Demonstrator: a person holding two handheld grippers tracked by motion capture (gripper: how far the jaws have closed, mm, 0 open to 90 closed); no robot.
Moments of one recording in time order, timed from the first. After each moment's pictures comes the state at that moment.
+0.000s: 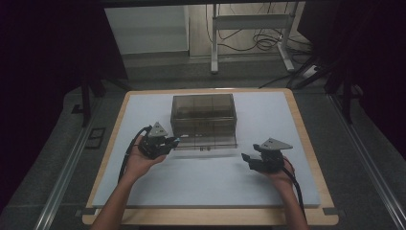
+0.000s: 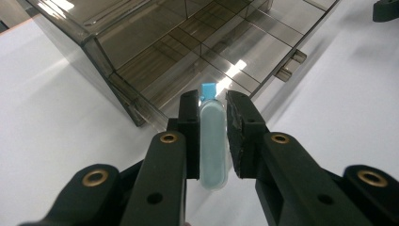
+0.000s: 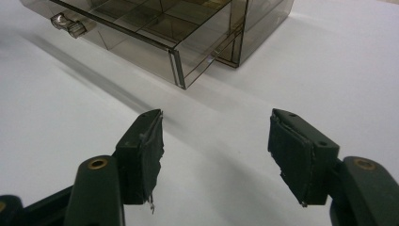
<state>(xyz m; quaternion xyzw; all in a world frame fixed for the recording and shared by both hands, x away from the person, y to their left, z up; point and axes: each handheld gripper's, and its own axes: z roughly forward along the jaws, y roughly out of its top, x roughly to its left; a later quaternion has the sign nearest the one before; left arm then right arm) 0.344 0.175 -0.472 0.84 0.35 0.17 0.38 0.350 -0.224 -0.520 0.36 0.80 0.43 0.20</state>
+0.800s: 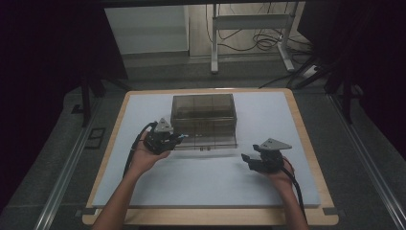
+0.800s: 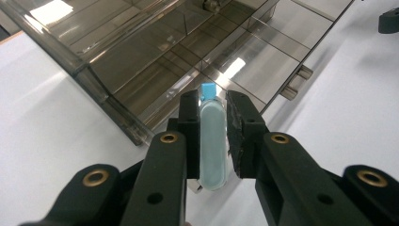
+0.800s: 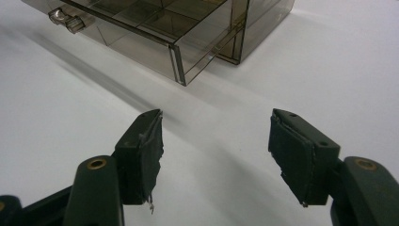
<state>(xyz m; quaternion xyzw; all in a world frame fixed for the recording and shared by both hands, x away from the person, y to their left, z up) 0.359 0.162 -0.469 0.84 0.34 0.17 0.38 0.350 -0.223 -0.521 0.36 0.81 0.43 0.20</state>
